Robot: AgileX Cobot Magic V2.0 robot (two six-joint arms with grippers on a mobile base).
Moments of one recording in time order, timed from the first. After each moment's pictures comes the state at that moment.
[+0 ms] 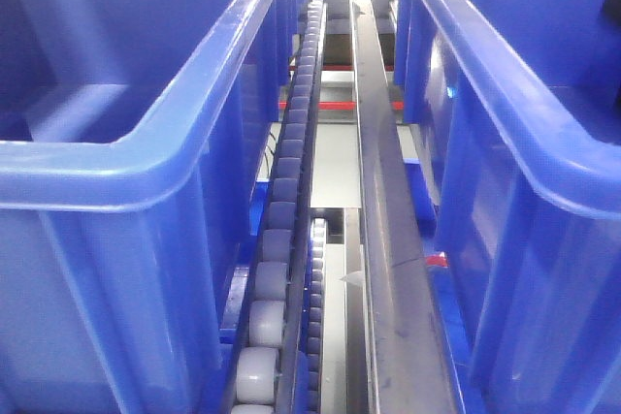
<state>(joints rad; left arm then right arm) -0.12 0.33 -0.55 -0.09 0.66 0.09 0.16 1.34 -1.03 -0.10 0.85 0.17</state>
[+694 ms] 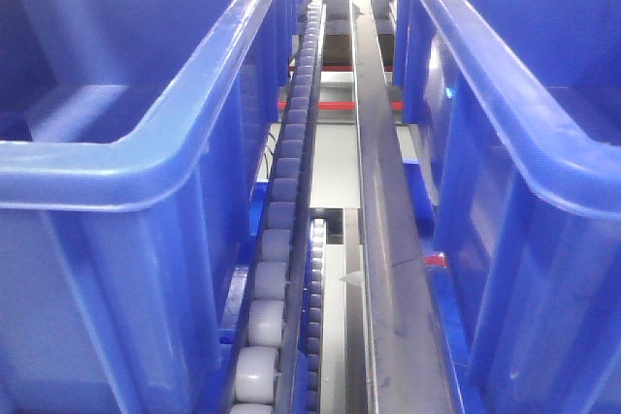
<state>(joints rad) -0.12 0.00 -0.40 -0.04 0.65 0.09 0.16 0.44 -0.64 -0.10 0.75 0.13</state>
